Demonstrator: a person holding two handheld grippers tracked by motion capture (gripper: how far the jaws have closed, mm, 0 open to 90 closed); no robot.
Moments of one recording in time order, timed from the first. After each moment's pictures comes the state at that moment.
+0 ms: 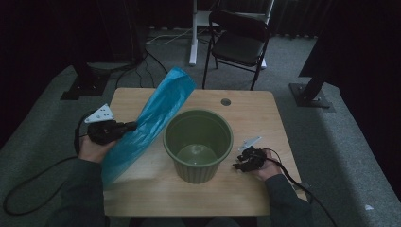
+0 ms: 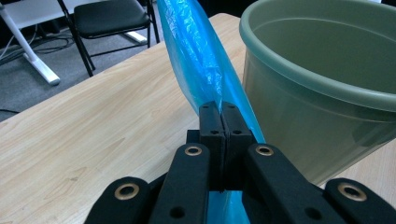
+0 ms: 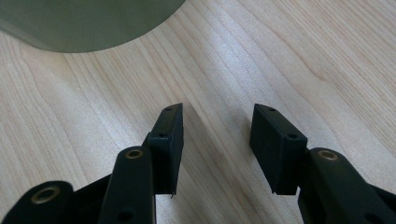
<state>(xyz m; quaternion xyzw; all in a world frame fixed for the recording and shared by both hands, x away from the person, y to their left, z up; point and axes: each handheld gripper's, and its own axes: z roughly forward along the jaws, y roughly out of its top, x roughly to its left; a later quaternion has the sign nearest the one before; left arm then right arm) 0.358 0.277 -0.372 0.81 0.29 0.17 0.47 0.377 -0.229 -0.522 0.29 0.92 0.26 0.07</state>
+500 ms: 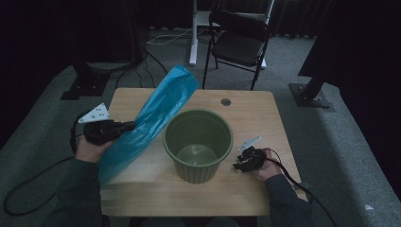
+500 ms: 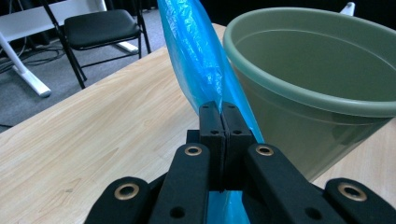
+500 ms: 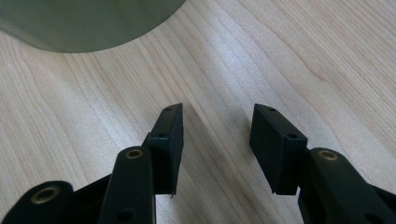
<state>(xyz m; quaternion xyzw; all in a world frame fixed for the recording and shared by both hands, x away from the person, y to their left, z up) 0.351 0.281 -0.362 0.81 0.27 0.17 0.49 0.377 -0.229 -0.522 0.29 0.92 0.26 0.07</state>
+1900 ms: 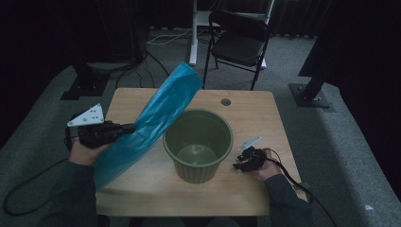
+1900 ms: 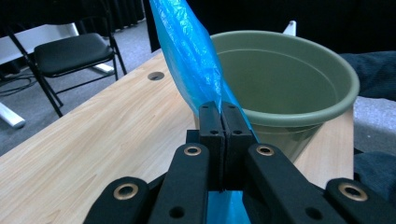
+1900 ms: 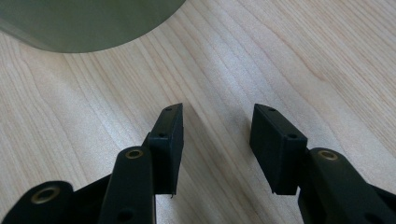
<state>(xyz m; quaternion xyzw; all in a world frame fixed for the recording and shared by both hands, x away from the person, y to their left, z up) 0.330 0.279 -0.337 0.82 0.20 0.15 0.52 0.377 -0.229 -0.522 0.29 0.92 0.26 0.07</state>
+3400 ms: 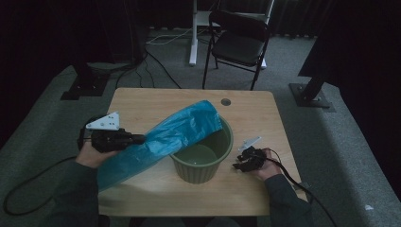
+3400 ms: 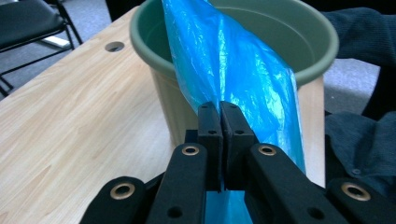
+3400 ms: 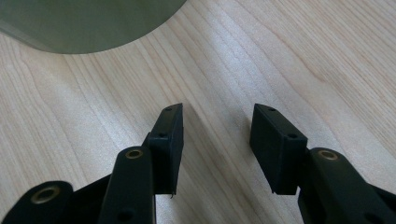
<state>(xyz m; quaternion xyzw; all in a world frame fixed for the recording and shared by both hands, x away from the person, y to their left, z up) 0.335 0.257 -0.356 0.86 0.15 0.08 0.47 0.377 -0.228 -0.522 0.29 0.92 0.26 0.07</state>
